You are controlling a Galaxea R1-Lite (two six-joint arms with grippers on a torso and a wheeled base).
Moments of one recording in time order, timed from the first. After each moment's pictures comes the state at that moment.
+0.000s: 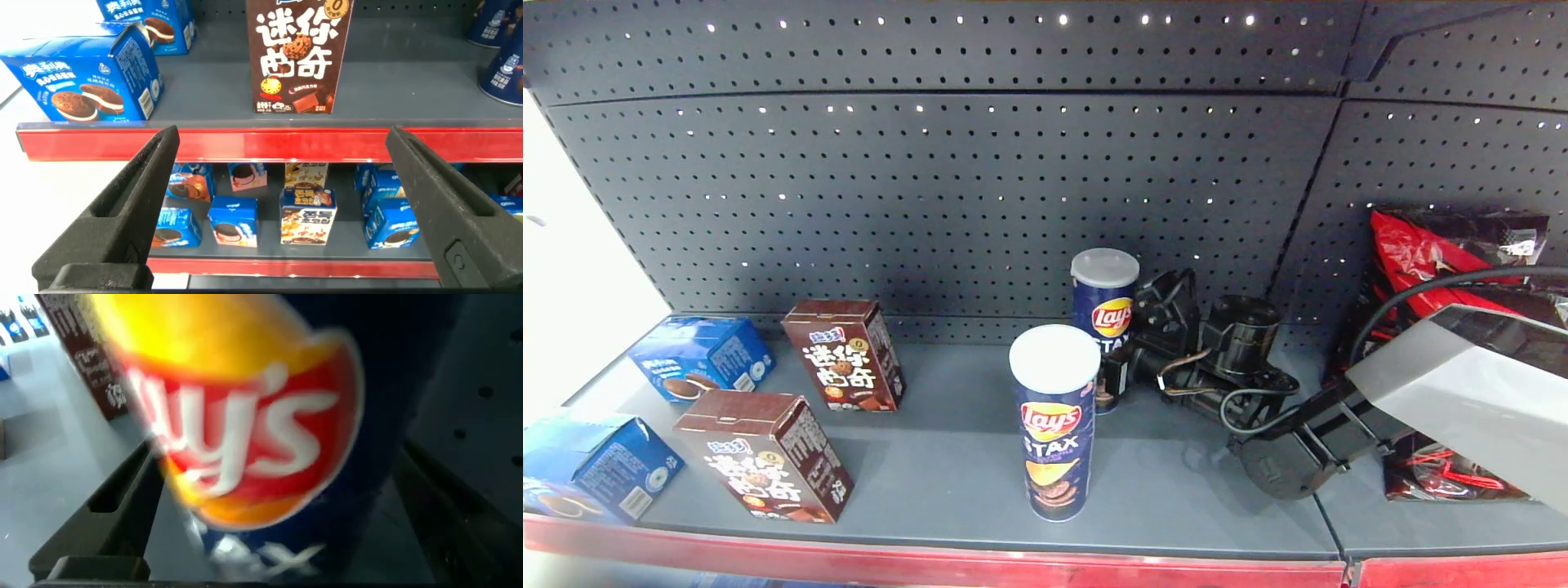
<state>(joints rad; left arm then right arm) 0.00 0.00 0.00 0.00 0.00 0.00 0.56 2.21 -1.08 -1.21 0.31 -0.03</state>
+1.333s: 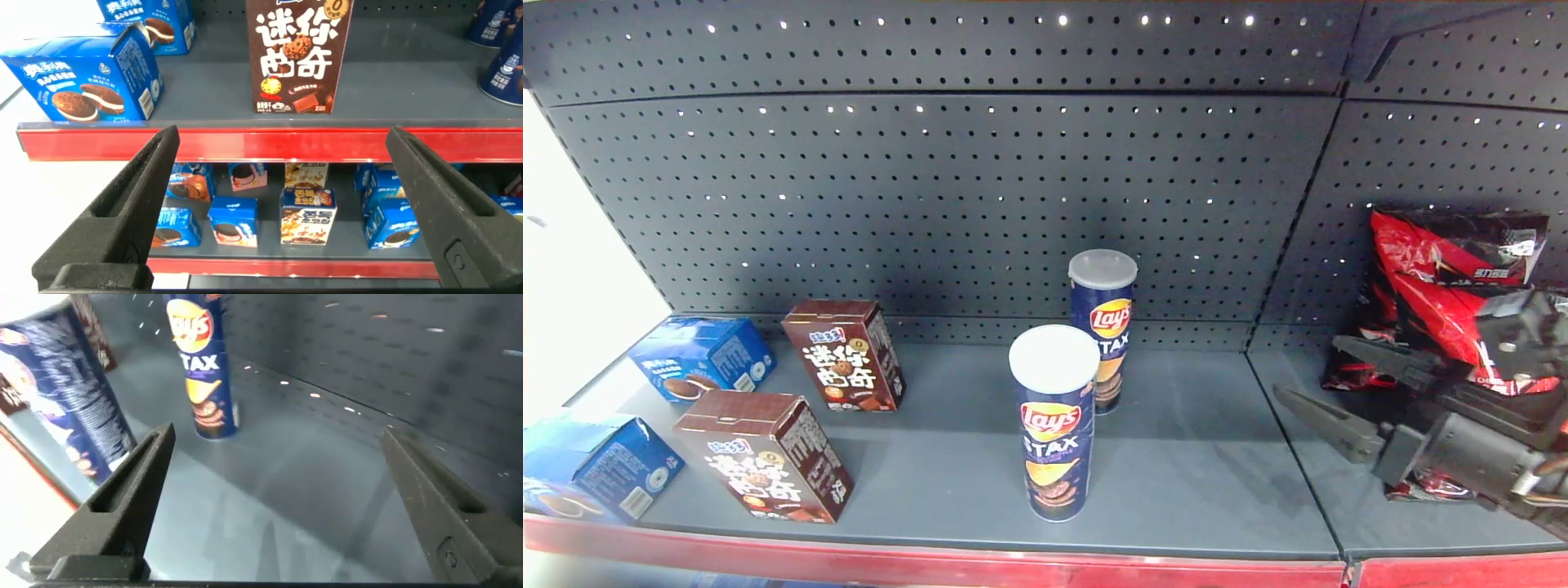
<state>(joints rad) 0.00 0.00 0.00 0.00 0.00 0.00 0.34 1.36 -0.28 -1.11 0.26 -0.09</state>
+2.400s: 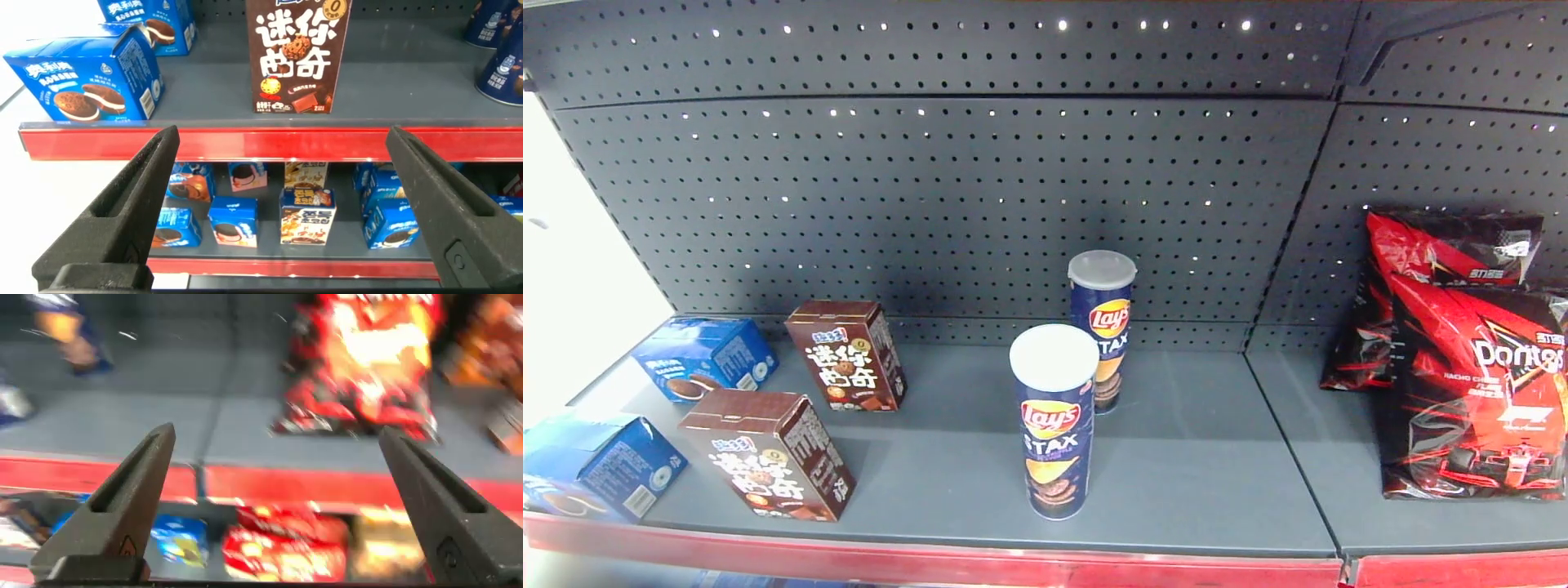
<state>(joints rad) 0.00 0.00 0.00 0.00 0.00 0.00 -0.05 0.11 0.00 -0.16 0.10 0.00</state>
